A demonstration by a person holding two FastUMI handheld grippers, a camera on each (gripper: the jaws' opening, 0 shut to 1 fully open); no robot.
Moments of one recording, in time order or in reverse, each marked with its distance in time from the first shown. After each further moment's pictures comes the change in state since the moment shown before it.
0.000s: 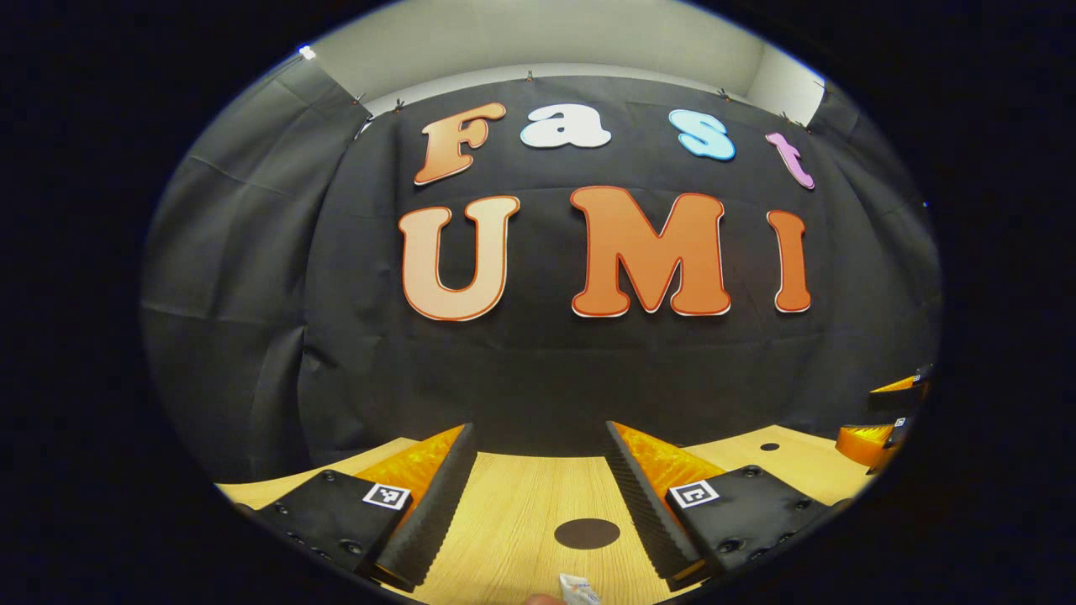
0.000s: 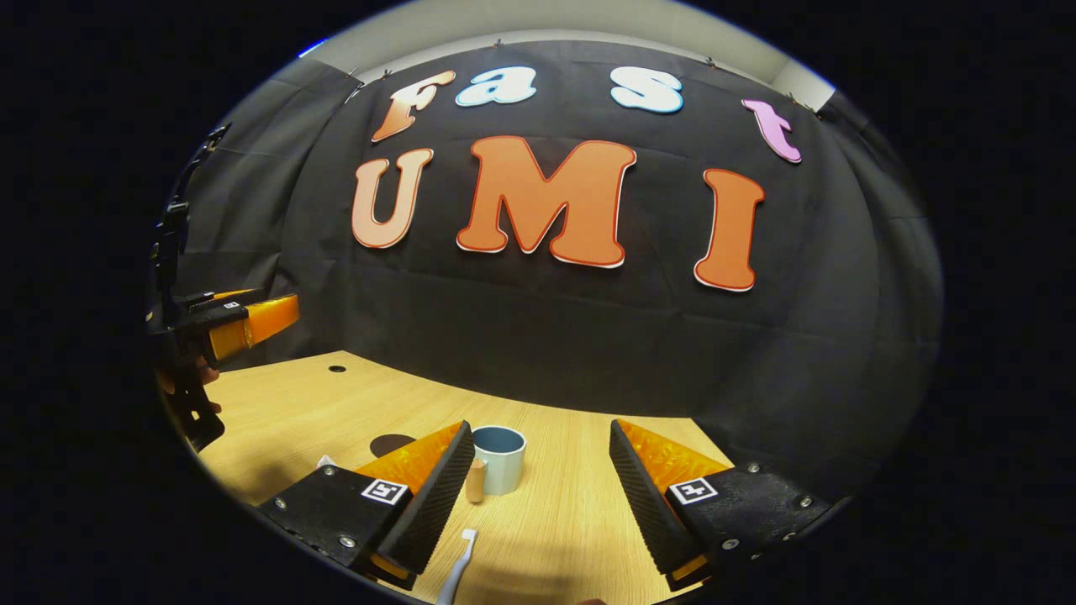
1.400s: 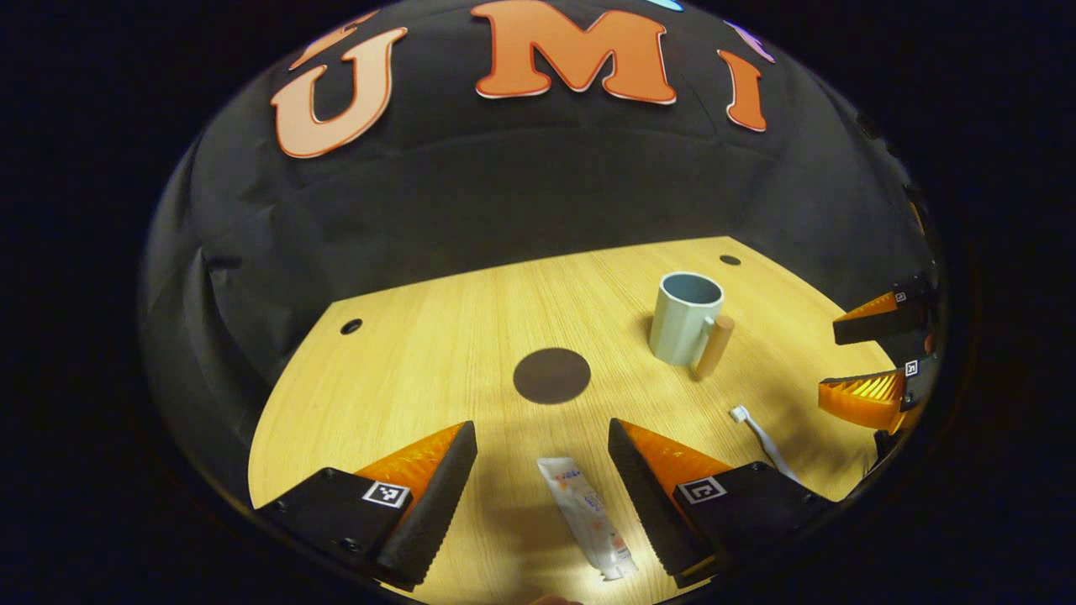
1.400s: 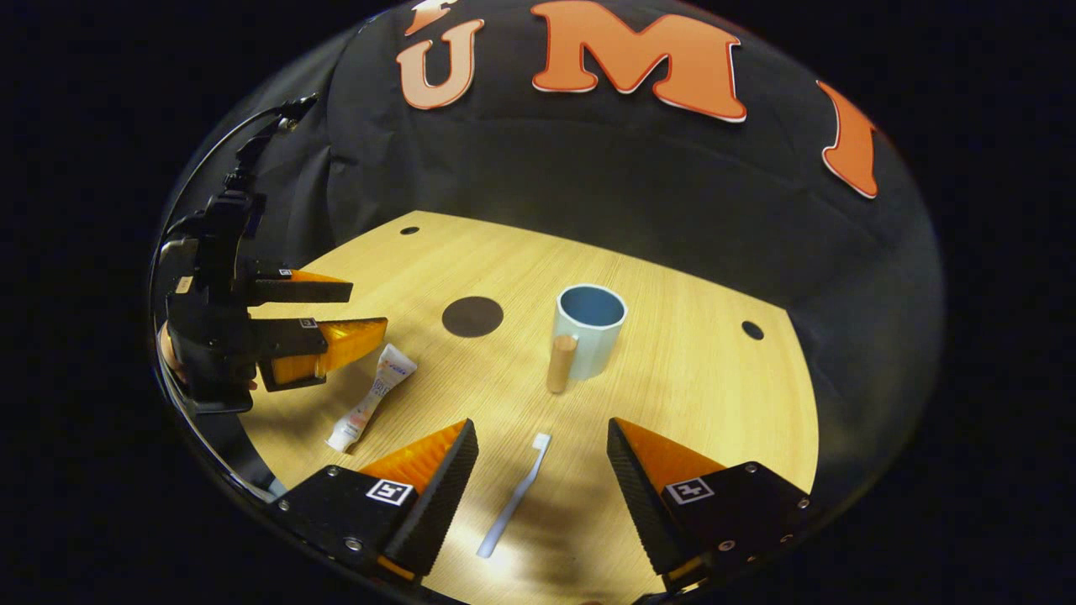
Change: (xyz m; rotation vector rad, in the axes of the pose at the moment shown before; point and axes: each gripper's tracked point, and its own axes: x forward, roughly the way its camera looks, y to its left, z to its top) left arm -0.024 -0.040 -0.168 0.167 0.797 -0.269; right arm -0.003 0.063 -0.092 -0.065 0.646 0.318
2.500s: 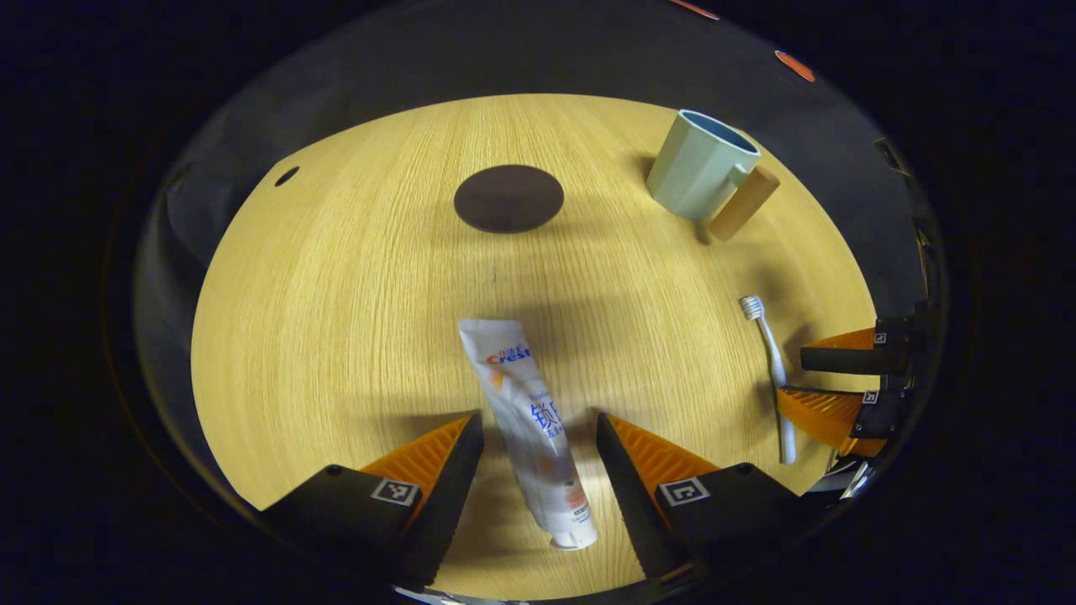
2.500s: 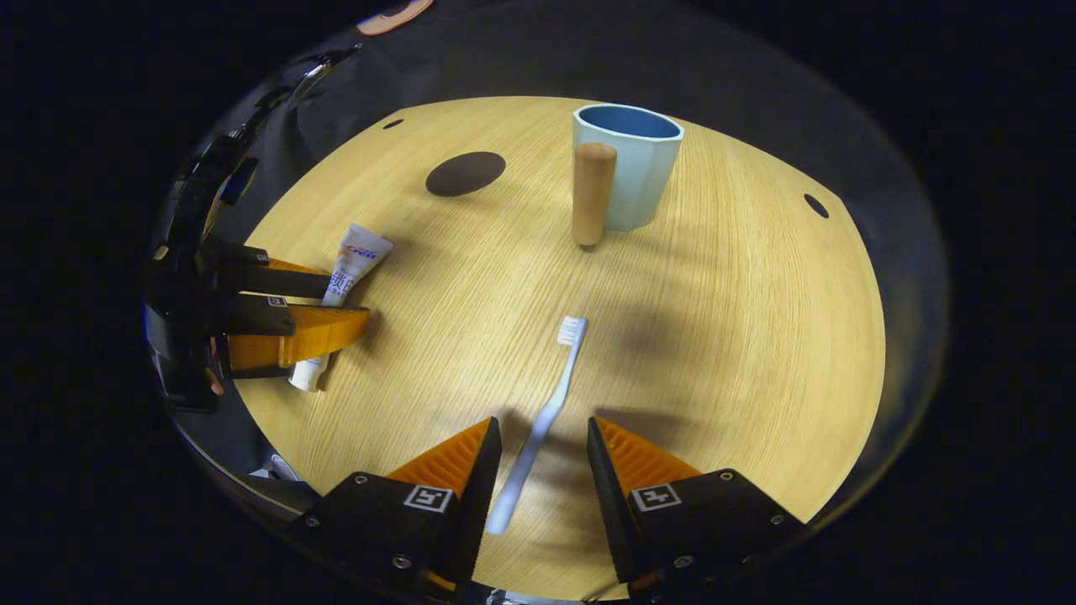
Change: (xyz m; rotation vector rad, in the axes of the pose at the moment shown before) left arm 0.035 -0.018 -0.060 -0.103 0.521 -0.059; right arm 0.032 0.014 -0.064 0.086 0.431 0.082
